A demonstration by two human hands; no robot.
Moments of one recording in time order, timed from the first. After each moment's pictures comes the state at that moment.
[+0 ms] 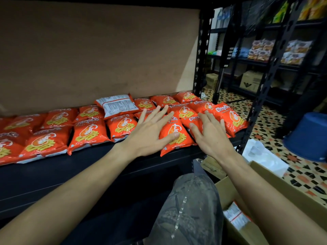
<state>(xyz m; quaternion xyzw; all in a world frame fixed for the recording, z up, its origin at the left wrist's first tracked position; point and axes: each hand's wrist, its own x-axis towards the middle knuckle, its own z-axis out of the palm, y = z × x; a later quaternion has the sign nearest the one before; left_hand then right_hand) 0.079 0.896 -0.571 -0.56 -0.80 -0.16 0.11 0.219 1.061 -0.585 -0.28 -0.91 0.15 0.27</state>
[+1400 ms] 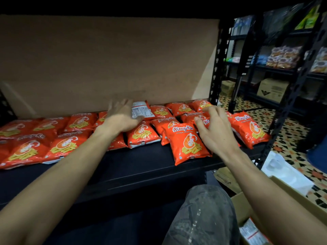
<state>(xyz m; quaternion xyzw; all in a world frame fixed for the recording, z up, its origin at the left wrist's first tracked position) -0.026 0.850 -0.522 -0.29 -0.95 -0.08 0.14 0.187 1.038 -0.549 -0.23 -0.89 0.20 0.35</state>
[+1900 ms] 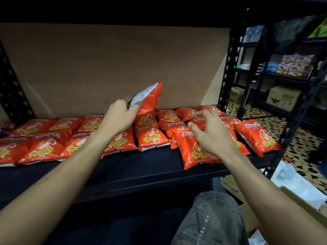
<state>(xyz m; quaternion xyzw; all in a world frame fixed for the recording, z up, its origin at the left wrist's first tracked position) 0.019 0.803 -0.492 -0.27 -0.87 -0.39 0.14 0.180 1.002 -0.524 -0.18 -0.90 0.25 0.30</state>
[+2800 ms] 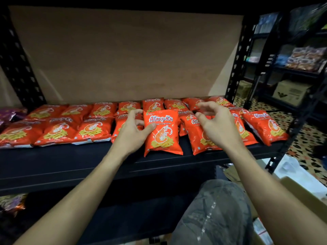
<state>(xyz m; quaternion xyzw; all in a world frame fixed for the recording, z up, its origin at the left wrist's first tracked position) 0.057 0.778 -0.566 -0.26 -0.78 -0.57 0.00 0.181 0.980 -0.531 -0.15 -0.85 0.36 0.35</state>
